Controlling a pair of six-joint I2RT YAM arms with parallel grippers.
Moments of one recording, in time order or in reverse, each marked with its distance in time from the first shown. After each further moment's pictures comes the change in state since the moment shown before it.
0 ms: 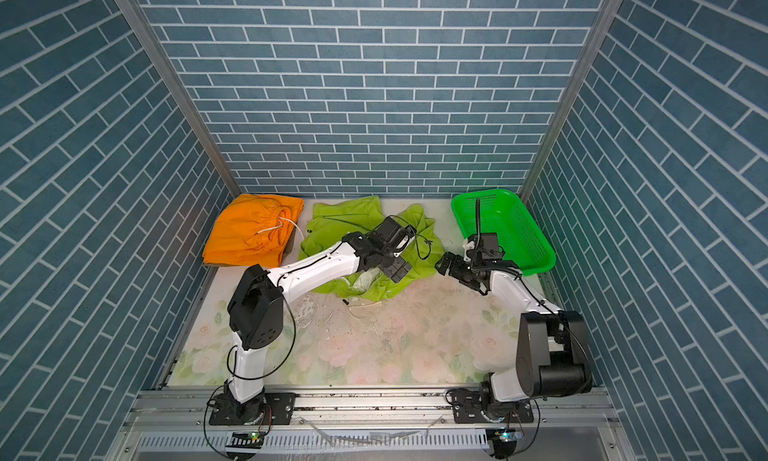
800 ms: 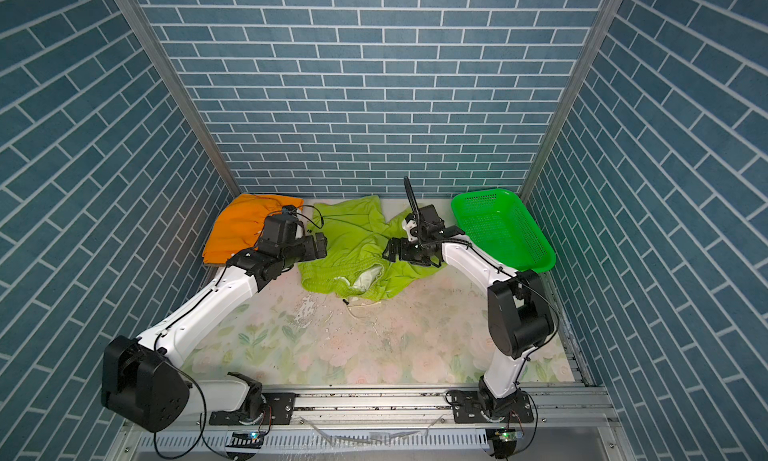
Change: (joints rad) left arm 0.439 -0.677 -0.657 0.288 0.089 -0.513; right arm 0.373 0.273 0.414 -0.140 0.010 -0.023
